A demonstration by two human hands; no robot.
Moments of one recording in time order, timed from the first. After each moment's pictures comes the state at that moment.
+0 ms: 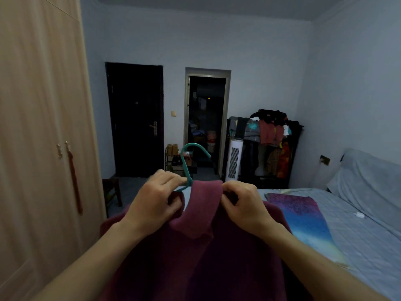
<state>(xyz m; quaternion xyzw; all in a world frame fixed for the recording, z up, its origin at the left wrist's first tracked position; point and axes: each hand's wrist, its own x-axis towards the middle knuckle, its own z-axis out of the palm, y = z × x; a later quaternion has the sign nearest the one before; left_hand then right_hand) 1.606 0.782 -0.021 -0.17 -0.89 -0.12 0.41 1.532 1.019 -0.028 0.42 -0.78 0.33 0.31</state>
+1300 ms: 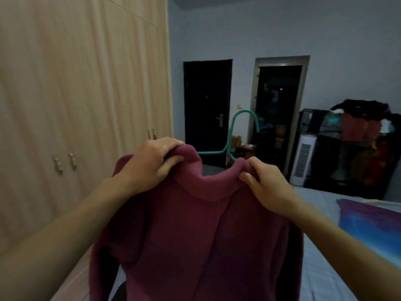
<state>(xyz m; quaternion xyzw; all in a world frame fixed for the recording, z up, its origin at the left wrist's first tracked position) 1.781 0.776 0.053 -0.09 -0.91 -0.06 0.39 1.619 1.023 0.009 0.47 -0.79 0.35 0.15</state>
